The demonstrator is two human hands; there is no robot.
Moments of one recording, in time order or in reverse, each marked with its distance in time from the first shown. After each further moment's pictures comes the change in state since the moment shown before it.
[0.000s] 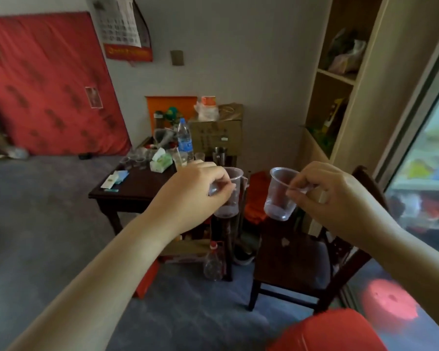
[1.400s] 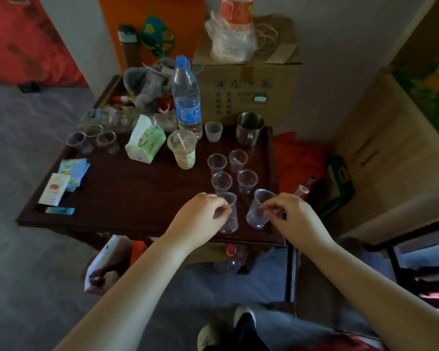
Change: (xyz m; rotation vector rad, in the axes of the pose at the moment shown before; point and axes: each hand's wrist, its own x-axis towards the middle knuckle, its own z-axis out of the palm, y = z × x) left_hand 0.216 -0.499 0.239 -0.223 -0.326 -0.288; right_hand 0.308 0.283 0.429 0.117 -0.316 0.519
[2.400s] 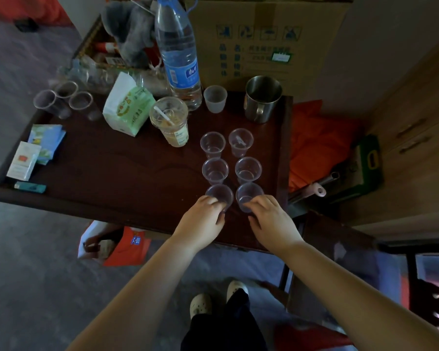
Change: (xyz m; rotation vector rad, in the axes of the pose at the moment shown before) left_hand 0.055 -0.061 0.121 0.061 -0.146 -0.243; right_hand 0.064 0.103 0.086 -0.166 -0.261 -0.117
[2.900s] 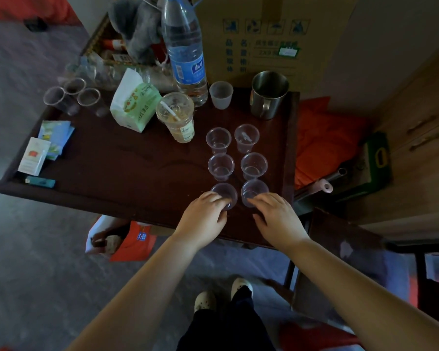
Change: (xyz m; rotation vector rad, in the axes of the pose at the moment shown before) left_hand -0.007 -0.006 -0.001 0.078 0.069 0.065; right_hand -0.002 0.004 0.005 -0.021 0.010 -0.025
